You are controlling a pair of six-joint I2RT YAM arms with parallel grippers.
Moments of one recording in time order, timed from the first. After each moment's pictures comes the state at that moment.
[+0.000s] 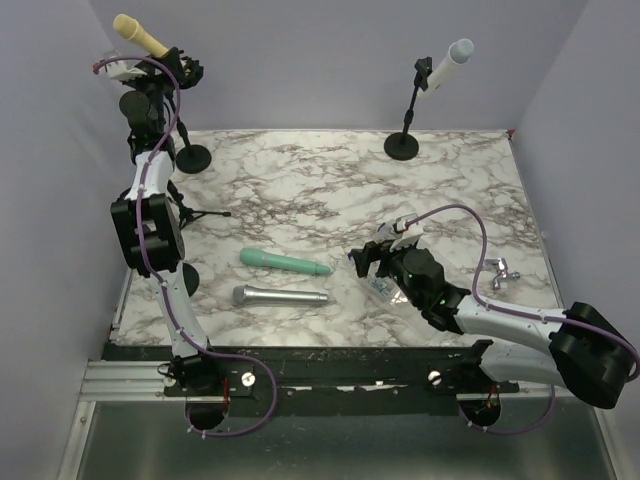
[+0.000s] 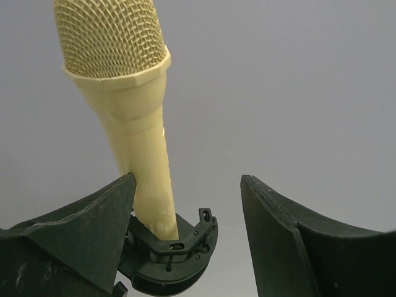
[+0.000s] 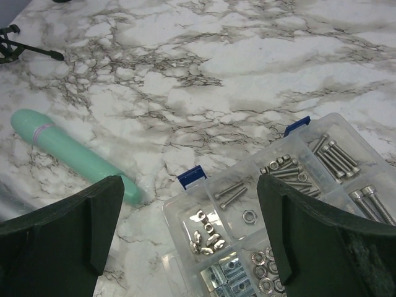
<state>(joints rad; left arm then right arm) 0.24 2.19 1.88 0.82 0.17 -0.56 0.84 1.16 0.40 0.55 0.39 0.29</state>
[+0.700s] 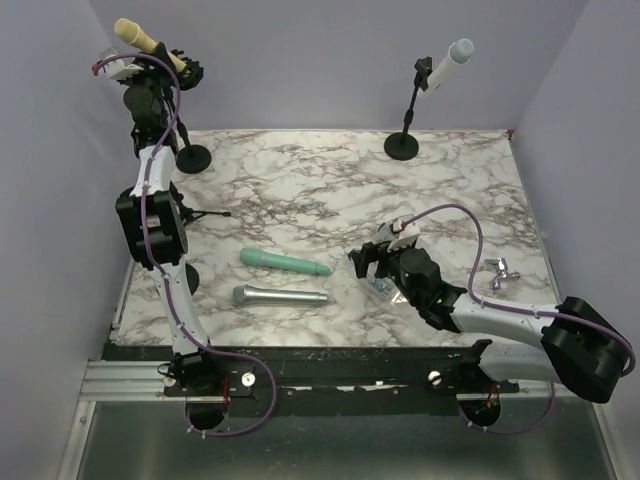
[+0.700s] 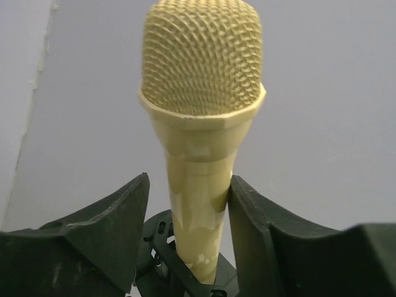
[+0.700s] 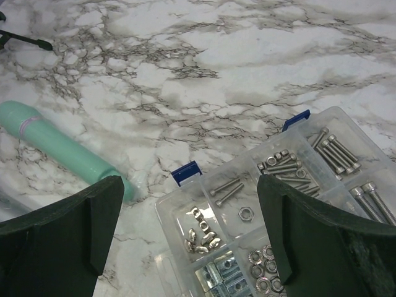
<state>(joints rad) 0.23 2.30 2.04 0.76 -0.03 -0.55 0.84 1.21 0.40 0.57 0.39 0.28</state>
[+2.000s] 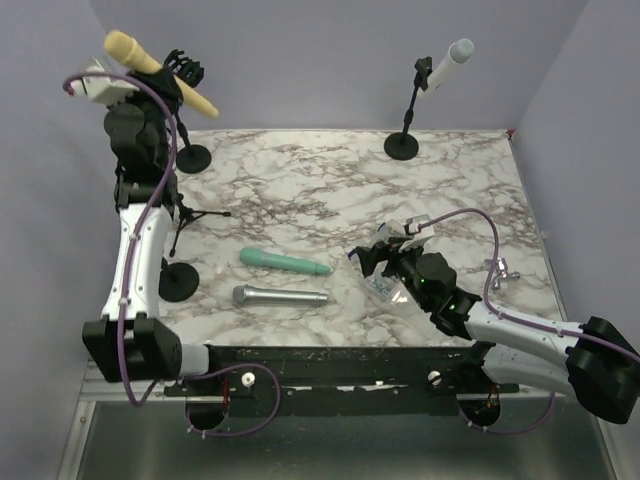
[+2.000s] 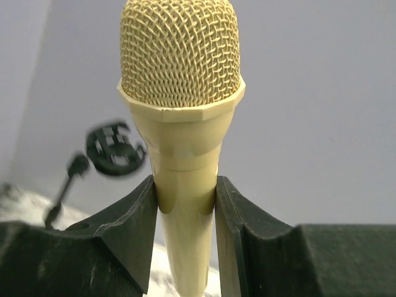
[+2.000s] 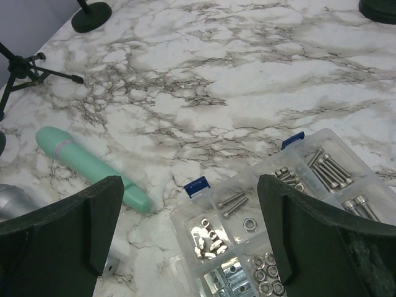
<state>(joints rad) 0.10 1.41 1.49 0.28 -0.13 -0.53 0.84 1.06 0.37 0.57 0.38 0.28</state>
